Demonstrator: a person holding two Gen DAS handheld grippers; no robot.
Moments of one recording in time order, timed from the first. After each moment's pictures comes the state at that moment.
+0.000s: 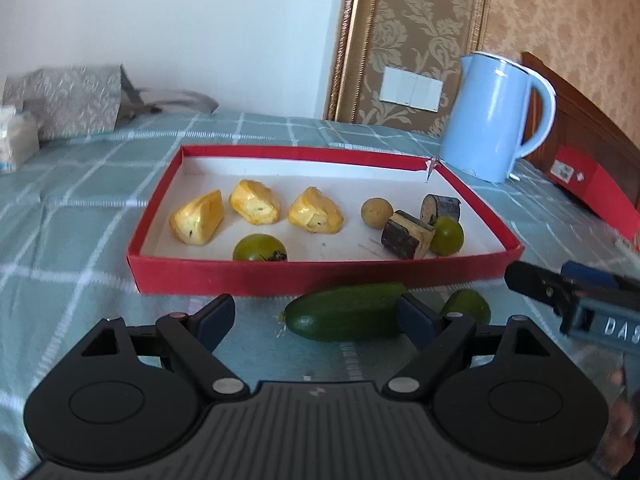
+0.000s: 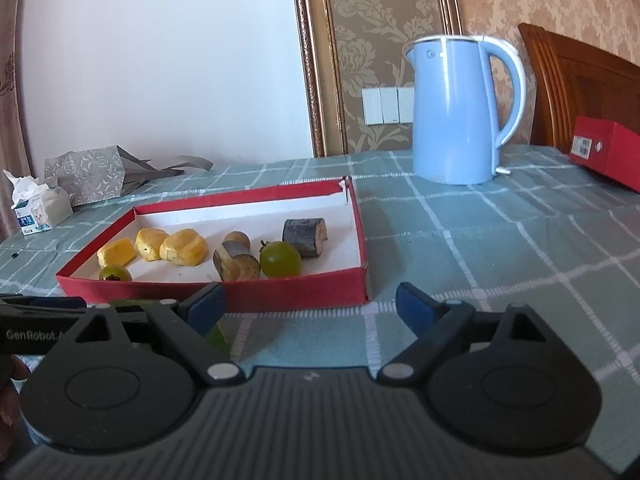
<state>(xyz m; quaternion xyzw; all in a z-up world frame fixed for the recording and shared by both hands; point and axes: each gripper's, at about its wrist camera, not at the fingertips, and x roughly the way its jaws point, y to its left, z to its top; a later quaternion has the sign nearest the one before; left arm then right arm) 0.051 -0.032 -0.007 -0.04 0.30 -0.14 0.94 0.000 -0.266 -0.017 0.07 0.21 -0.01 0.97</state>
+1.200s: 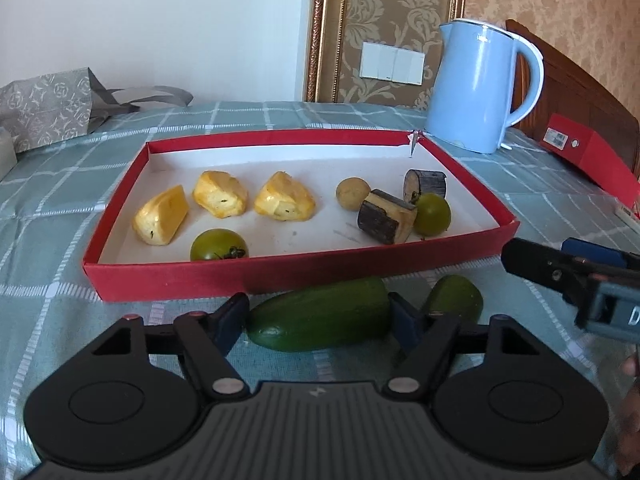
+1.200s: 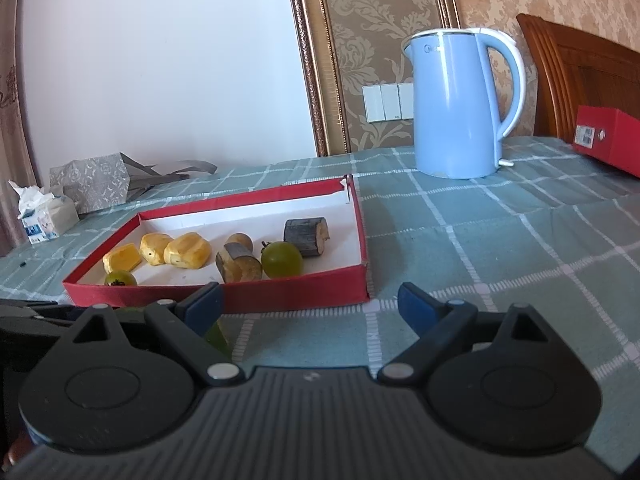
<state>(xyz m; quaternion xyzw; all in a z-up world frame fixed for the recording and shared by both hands) 0.060 -0.060 -0.015 0.02 0.31 -0.16 0.94 0.000 -0.275 -0.018 0.09 0.22 0.00 0.97</state>
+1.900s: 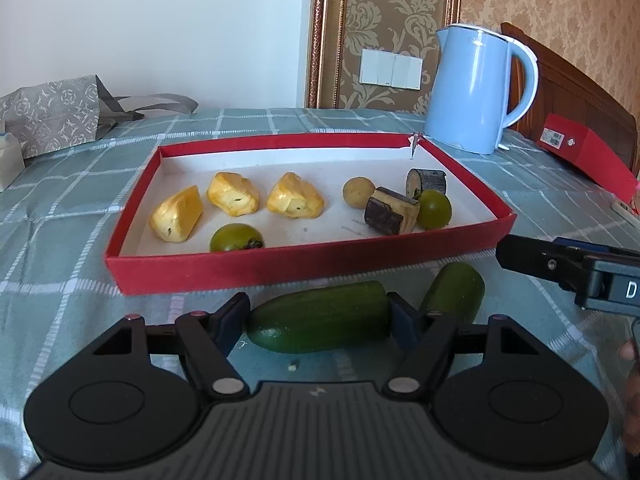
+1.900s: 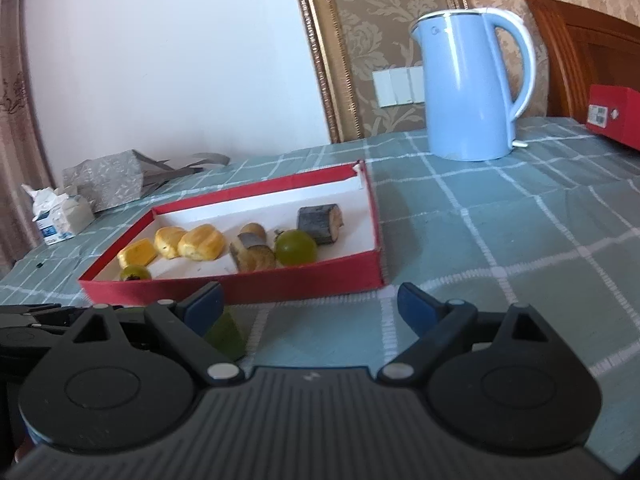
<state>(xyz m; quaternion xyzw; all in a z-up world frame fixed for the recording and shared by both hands) 0.046 -0.044 -0.014 0.02 0.30 -0.16 0.94 0.001 -0.278 -0.020 0.11 0.23 0.03 0.96</state>
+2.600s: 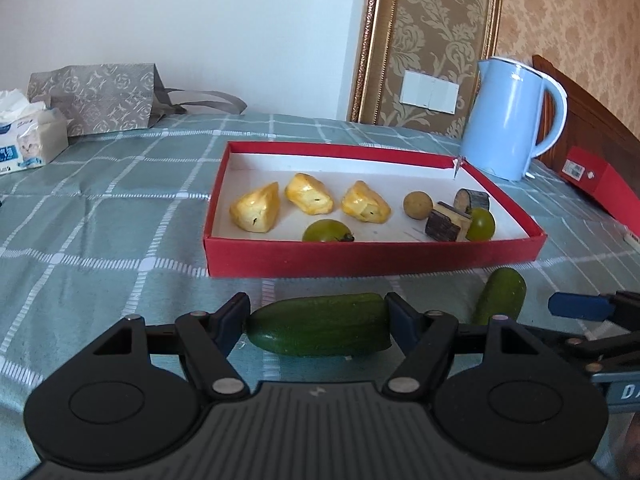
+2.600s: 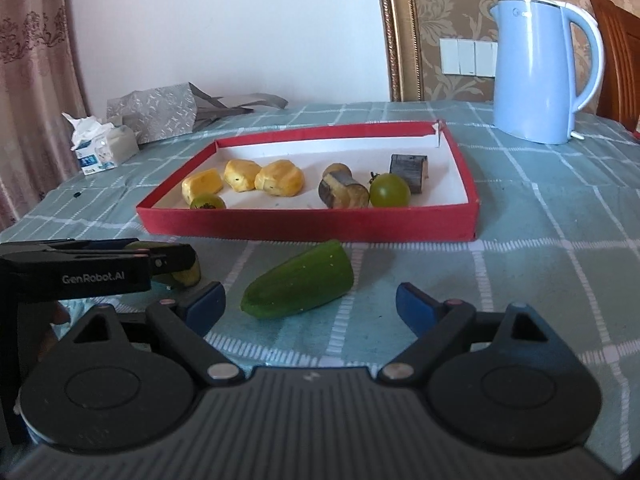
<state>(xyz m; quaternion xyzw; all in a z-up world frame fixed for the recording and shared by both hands) 0.036 0.011 -0.011 -0.02 0.28 -0.13 0.95 -0.006 -0.216 -0.019 0.06 0.30 0.08 0.95</state>
